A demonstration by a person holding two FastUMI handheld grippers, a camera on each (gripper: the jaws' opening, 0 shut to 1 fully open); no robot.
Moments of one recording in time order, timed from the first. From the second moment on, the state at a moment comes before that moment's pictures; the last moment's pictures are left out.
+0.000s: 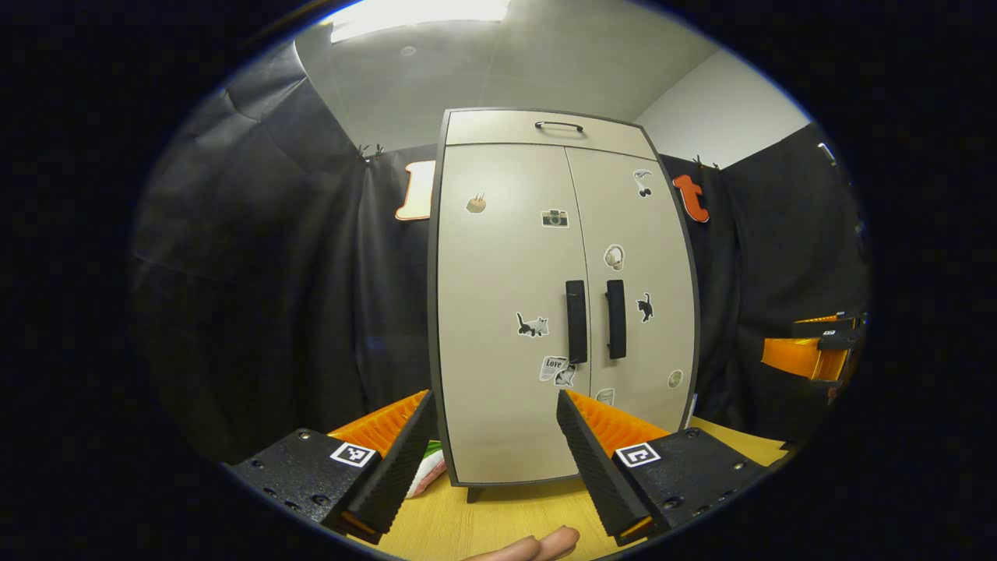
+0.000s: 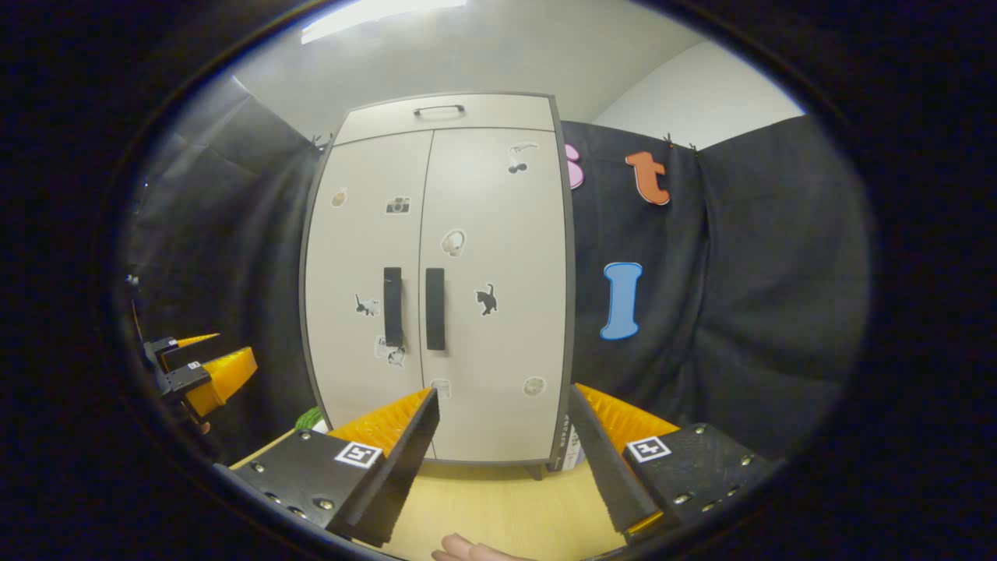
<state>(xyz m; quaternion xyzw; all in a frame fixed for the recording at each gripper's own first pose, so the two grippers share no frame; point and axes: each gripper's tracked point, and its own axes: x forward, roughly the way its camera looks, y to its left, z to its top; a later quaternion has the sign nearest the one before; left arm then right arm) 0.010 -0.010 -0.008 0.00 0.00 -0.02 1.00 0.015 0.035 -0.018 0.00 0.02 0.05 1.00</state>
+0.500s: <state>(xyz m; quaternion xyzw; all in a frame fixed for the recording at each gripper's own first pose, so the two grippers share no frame) 0.029 -0.012 -0.040 -0.01 0.03 -0.02 1.00 0.068 0.057 -0.013 0.00 0.00 0.06 1.00</state>
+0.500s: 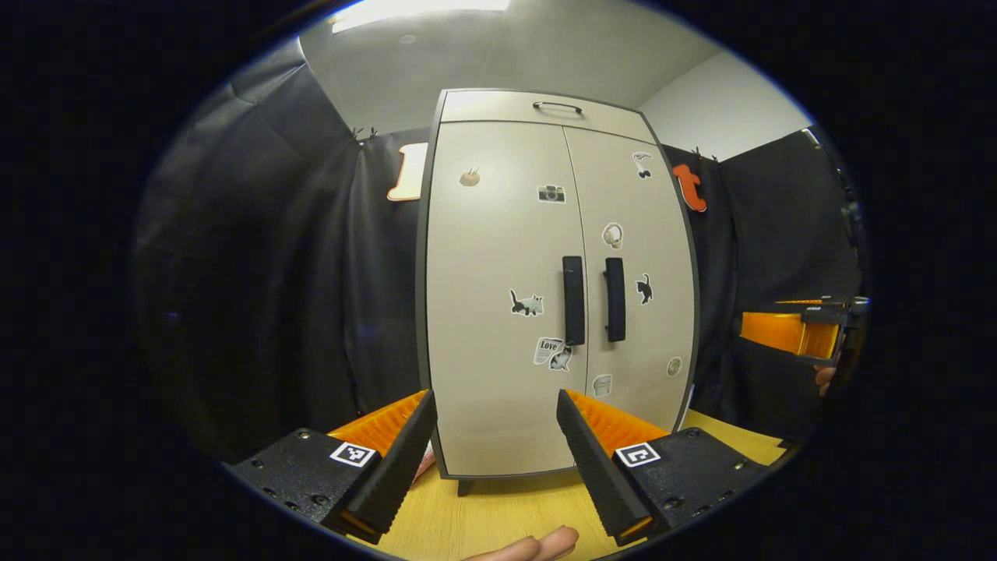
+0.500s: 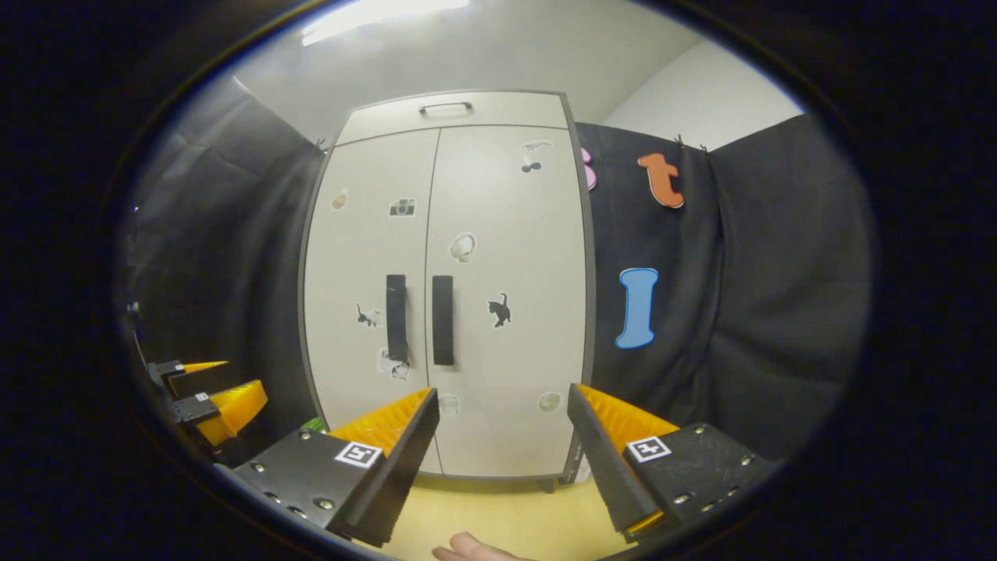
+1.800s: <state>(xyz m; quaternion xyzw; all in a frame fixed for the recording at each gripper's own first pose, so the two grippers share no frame) -0.041 0.030 -0.096 -0.02 0.03 0.00 1.00 0.267 0.163 -0.006 0.05 0.01 0.07 1.00</state>
